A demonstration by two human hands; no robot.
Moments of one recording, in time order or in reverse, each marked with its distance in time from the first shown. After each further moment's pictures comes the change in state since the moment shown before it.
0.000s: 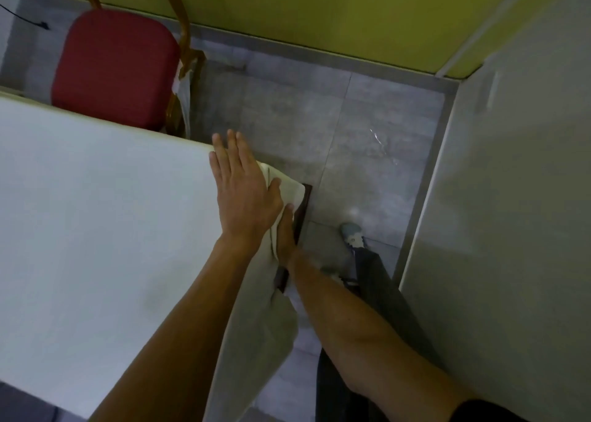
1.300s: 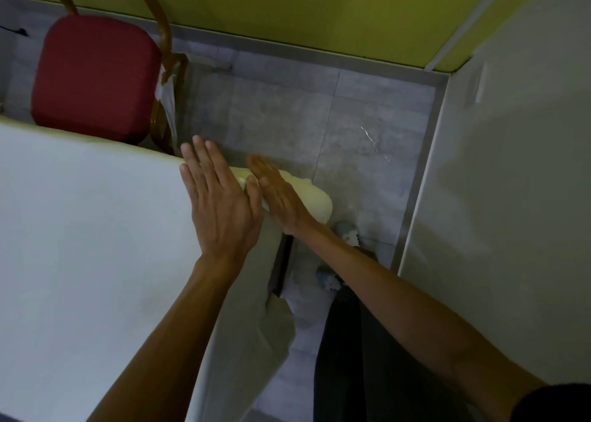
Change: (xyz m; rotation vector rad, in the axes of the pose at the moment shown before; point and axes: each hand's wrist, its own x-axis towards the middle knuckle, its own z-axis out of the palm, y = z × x) left_hand -0.004 0.006 -0.002 0.061 0.111 0.001; right_hand -0.050 -0.148 -0.034 -0.888 -0.368 -0.876
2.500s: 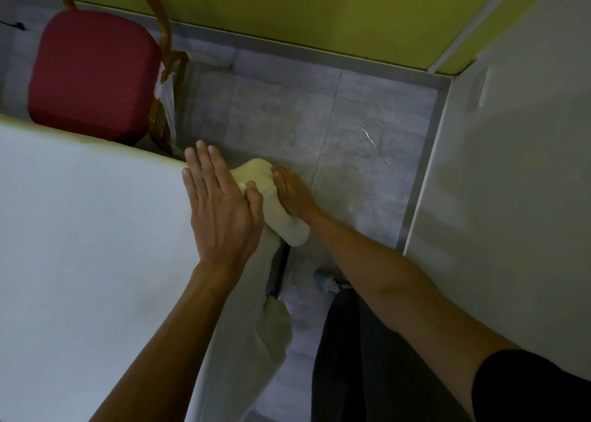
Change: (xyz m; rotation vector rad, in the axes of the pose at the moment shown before) left_hand -0.001 -0.001 0.002 -0.017 -0.013 0.000; right_hand 0.043 0.076 0.007 -0.007 -0.057 0.407
